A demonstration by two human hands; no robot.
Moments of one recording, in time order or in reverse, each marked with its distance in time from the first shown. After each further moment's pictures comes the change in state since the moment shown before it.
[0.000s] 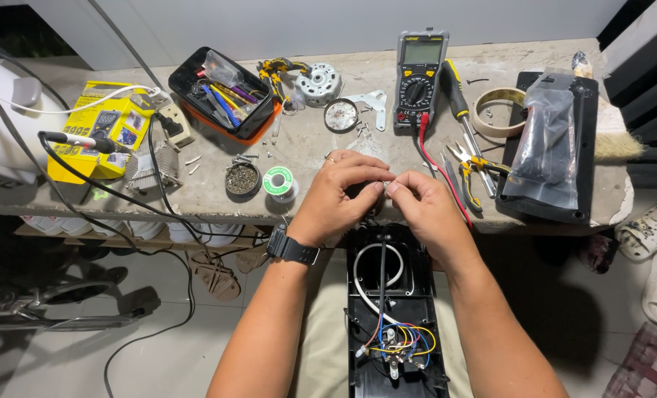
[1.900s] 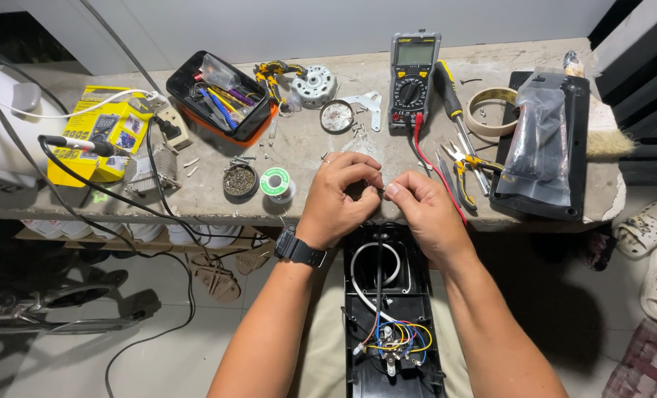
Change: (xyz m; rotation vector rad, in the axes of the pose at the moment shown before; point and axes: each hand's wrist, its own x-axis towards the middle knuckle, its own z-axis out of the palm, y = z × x) left_hand 0.000 0.001 0.012 0.063 0.146 0.023; right_hand -0.001 0.009 -0.003 0.106 -0.020 -0.099
